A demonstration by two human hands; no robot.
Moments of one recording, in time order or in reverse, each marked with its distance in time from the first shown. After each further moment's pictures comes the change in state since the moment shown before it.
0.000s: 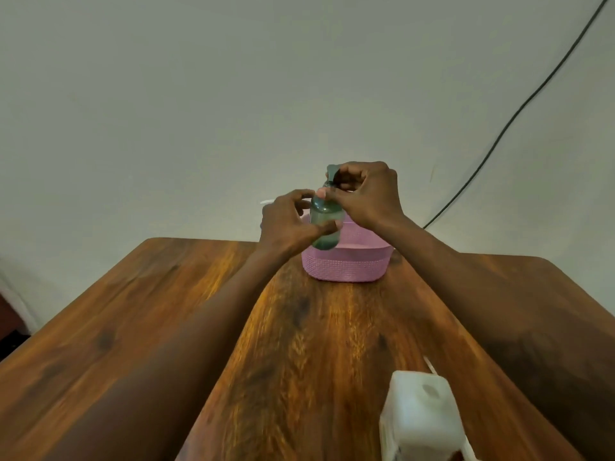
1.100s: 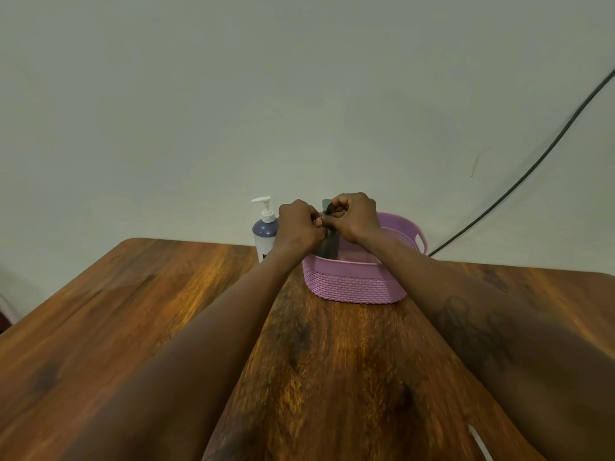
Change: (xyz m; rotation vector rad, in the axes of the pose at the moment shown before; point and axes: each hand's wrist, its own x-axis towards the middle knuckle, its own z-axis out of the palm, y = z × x) left_hand 0.099 -0.110 0.108 0.235 -0.048 -0.110; right_hand 0.056 0.173 0.116 -0.038 -0.221 0.305
